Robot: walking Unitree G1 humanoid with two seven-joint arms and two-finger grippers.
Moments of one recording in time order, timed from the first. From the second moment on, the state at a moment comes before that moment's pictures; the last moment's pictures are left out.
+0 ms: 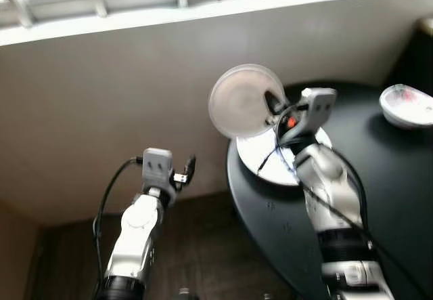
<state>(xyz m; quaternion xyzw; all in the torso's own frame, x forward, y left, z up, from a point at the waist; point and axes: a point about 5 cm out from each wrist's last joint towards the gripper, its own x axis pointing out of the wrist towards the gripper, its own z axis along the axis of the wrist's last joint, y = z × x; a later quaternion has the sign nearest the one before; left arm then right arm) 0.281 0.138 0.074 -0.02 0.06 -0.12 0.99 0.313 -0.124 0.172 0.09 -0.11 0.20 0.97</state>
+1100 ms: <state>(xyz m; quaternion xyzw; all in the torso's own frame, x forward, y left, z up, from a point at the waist) 0.284 0.156 0.073 -0.01 0.06 -0.10 0.99 0.292 -0.089 0.166 0.02 -0.10 0.24 0.96</state>
